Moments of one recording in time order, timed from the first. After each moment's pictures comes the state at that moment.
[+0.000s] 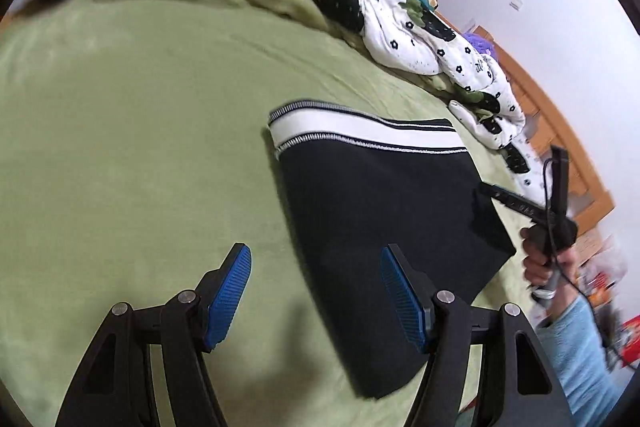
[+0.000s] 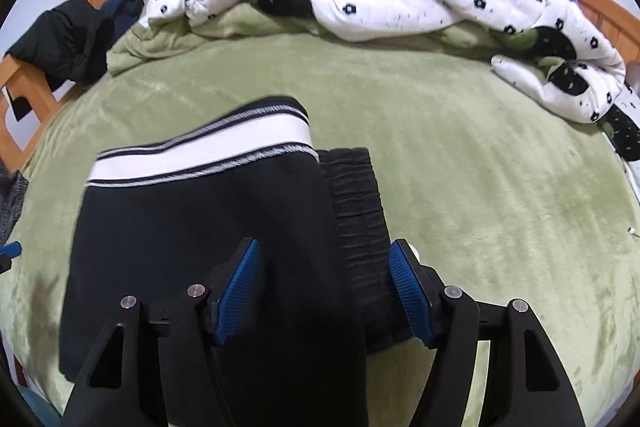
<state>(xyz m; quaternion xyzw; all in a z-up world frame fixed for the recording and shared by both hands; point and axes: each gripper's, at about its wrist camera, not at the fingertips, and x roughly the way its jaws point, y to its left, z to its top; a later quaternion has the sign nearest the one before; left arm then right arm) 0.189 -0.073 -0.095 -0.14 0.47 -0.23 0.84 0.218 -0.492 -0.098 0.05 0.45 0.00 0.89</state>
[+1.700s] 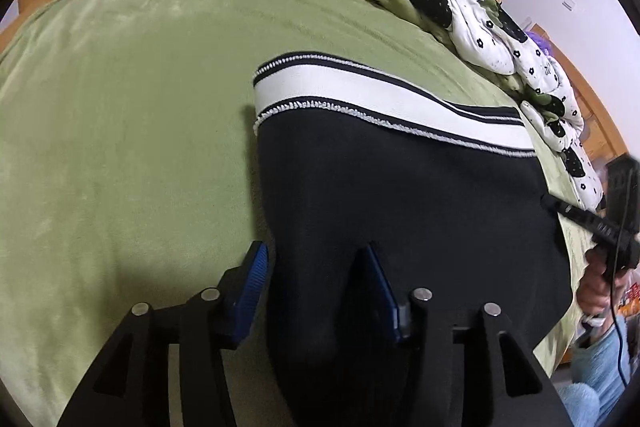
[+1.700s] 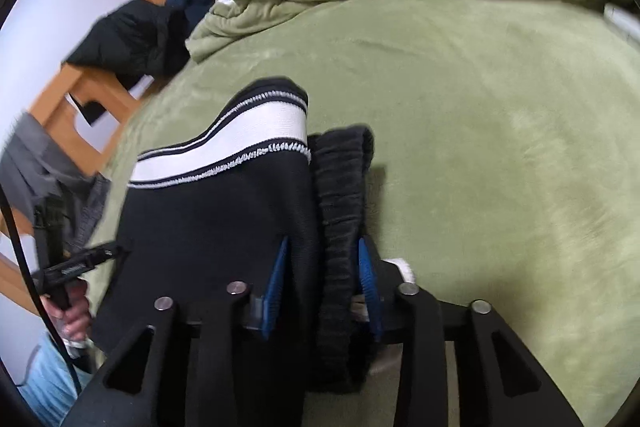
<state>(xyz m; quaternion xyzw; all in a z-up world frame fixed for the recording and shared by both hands) 0.221 0.032 -0.136 -0.10 0.49 -0.15 0.85 0.222 -0.362 -0.102 0.13 0.45 0.14 0.87</state>
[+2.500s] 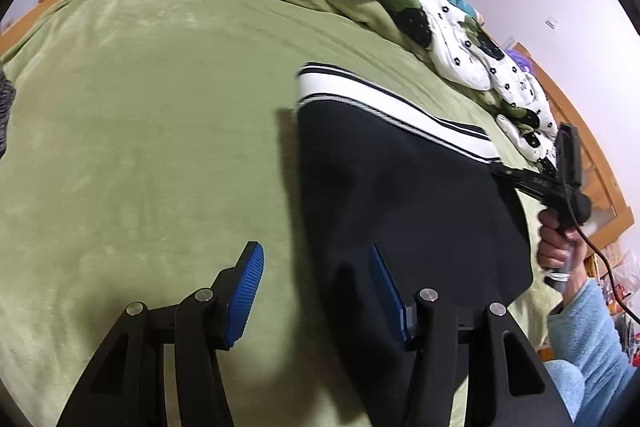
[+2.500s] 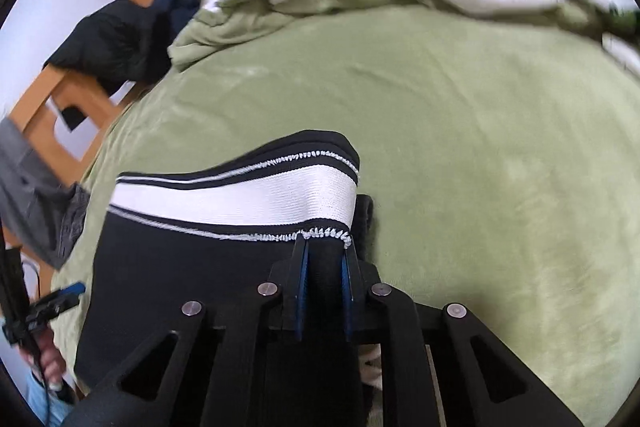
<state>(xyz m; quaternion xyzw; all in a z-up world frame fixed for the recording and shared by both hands) 0.173 0.060 -0.110 -0.13 0.47 -0.18 0.86 0.269 -0.359 -0.115 0.13 0.46 0.11 0.87</state>
